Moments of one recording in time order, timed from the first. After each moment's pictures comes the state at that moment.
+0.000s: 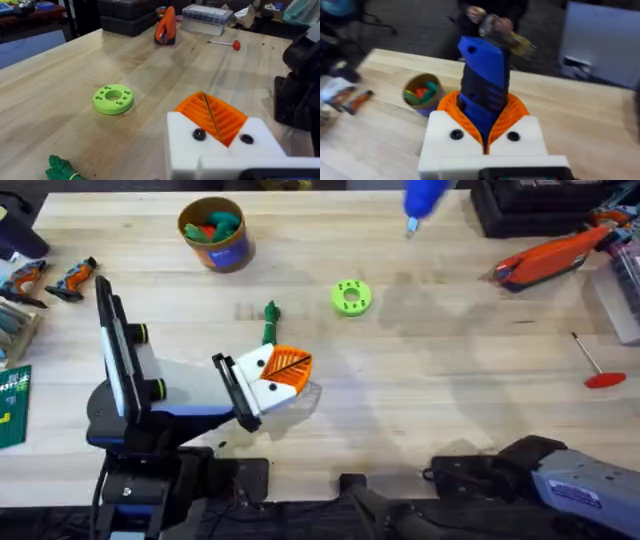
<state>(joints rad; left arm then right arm) -0.03 0.01 0.01 -0.11 1.06 0.03 0.43 1.20 1.45 -0.51 0.01 0.20</state>
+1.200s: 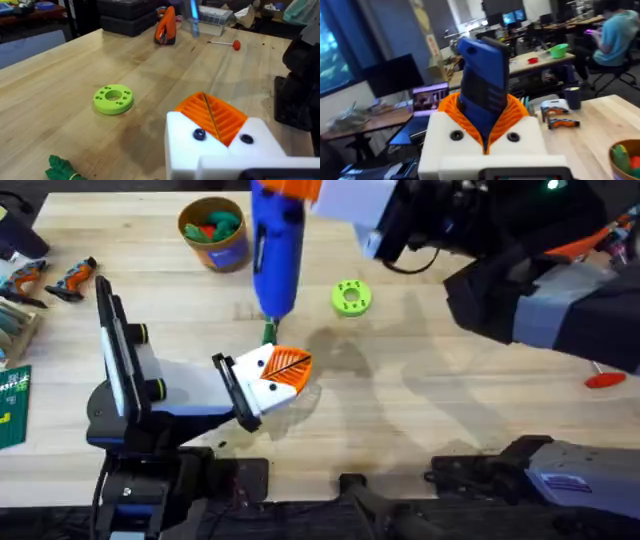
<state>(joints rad) -0.03 0.01 0.01 -0.11 1.06 0.03 0.56 1.42 0.84 1.13 -0.90 0.71</state>
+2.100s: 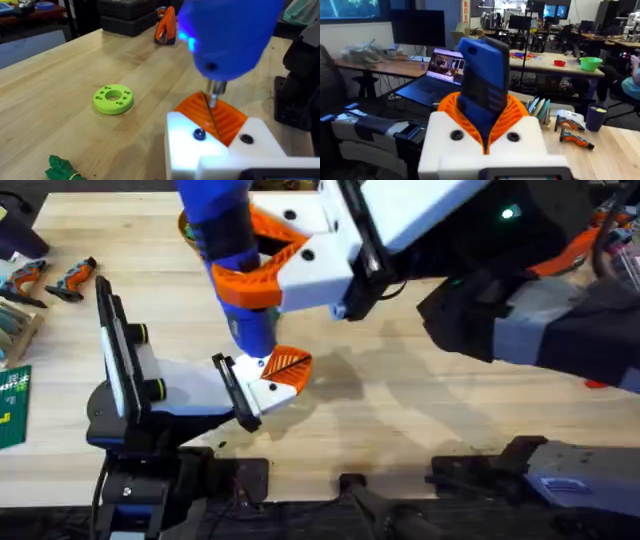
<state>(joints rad) -0.03 0.01 0.01 -0.11 1.06 0.03 0.71 1.44 0.84 1.10 -1.04 0.36</state>
